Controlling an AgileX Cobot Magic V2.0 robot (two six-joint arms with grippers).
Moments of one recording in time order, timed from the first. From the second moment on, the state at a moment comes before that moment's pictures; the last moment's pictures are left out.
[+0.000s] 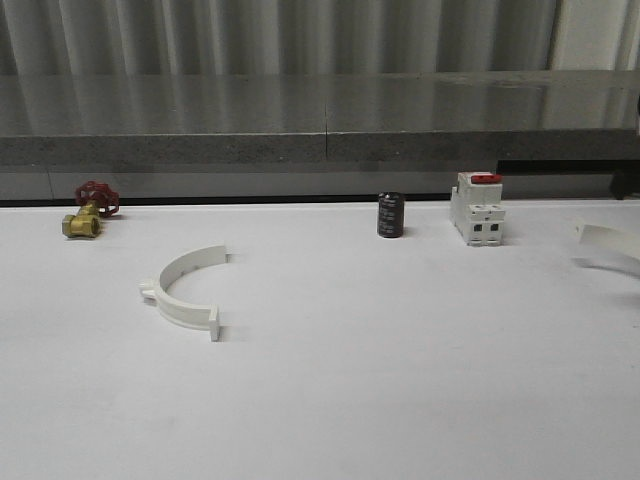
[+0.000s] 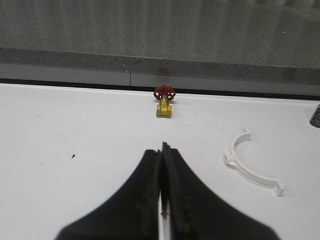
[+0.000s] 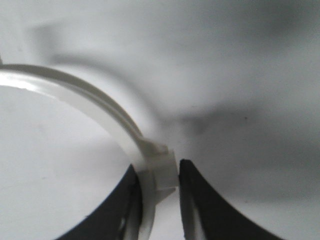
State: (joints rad) left arm -0.09 0.13 -0.46 0.09 0.67 -0.15; right arm -0.10 1.88 -1.27 0.05 0.82 0.09
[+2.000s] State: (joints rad) left arm -0.09 0.13 -0.46 0.09 0.67 -0.15; right arm 0.64 2.40 -2.11 -0.06 1.19 0.74
